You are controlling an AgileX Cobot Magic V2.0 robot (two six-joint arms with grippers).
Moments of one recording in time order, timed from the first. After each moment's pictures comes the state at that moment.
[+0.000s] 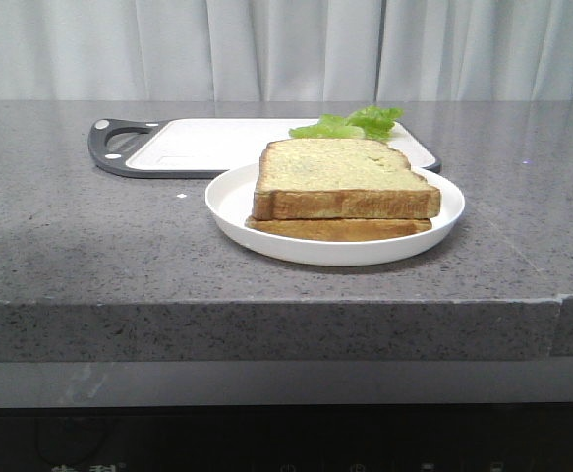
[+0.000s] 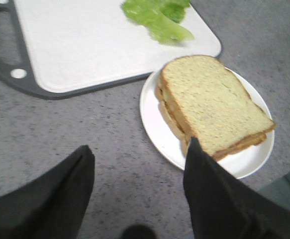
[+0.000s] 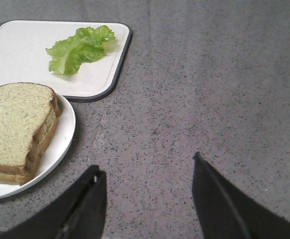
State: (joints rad) left arm -0.52 1.09 -0.95 -0.25 0.58 0.04; right arm 0.07 0.53 -0.63 0.12 0.58 -0.02
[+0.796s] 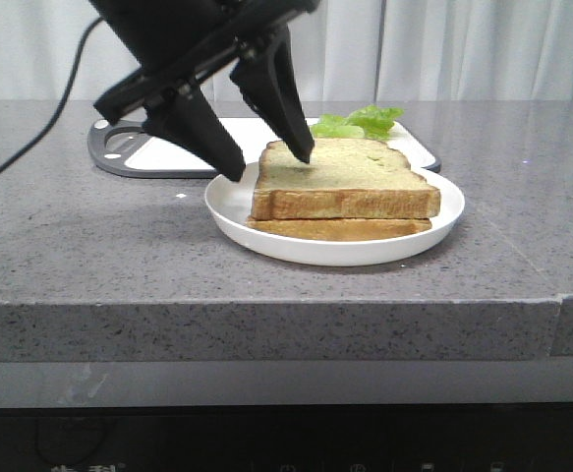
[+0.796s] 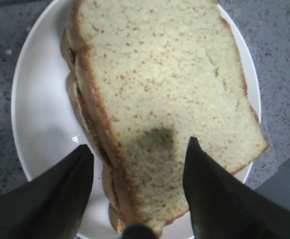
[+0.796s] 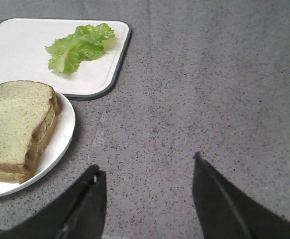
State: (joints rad) left arm -0.56 1.74 -1.39 -0.54 0.85 0.03; right arm 0.07 0.53 -0.63 0.12 0.58 -0.02
